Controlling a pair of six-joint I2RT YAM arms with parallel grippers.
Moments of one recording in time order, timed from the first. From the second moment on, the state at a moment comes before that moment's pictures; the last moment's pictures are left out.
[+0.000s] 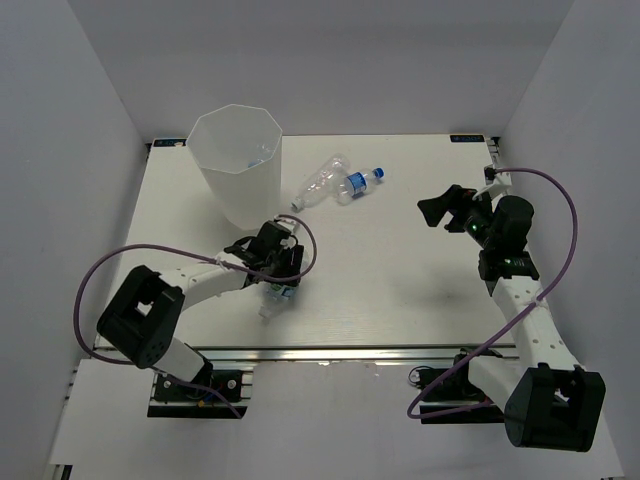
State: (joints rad) left arm -0.63 1.50 0.77 -0.22 -0.05 -0.33; right arm -0.02 1.00 0.69 0.12 -0.47 0.36
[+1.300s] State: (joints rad) left arm -0.28 1.75 1.79 -0.16 -0.52 -0.31; right arm 0.27 1.74 1.19 0.04 0.00 0.64
